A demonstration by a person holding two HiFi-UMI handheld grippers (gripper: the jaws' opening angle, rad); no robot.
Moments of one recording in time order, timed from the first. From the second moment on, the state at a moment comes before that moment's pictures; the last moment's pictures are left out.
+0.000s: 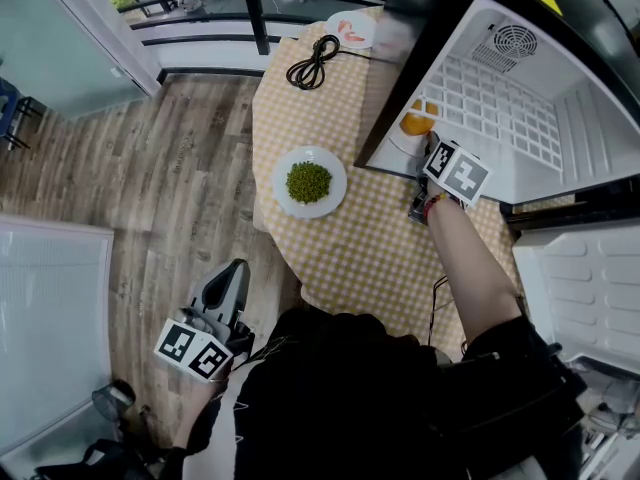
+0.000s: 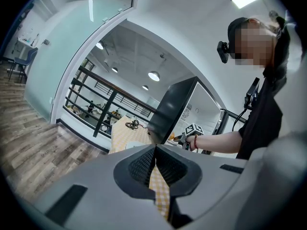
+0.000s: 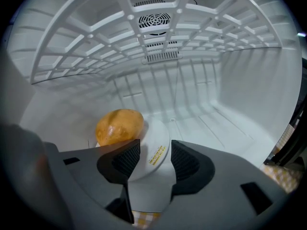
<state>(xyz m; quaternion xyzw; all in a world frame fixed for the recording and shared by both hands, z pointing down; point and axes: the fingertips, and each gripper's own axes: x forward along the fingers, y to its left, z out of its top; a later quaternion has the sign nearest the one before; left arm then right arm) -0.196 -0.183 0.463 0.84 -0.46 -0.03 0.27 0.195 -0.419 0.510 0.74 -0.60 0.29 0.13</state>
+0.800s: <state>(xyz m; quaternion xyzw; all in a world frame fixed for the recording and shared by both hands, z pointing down) -0.196 -0.181 0.459 0.85 -0.46 -0.03 0.27 0.192 -0.415 0.514 0.72 -0.61 0.29 0.14</state>
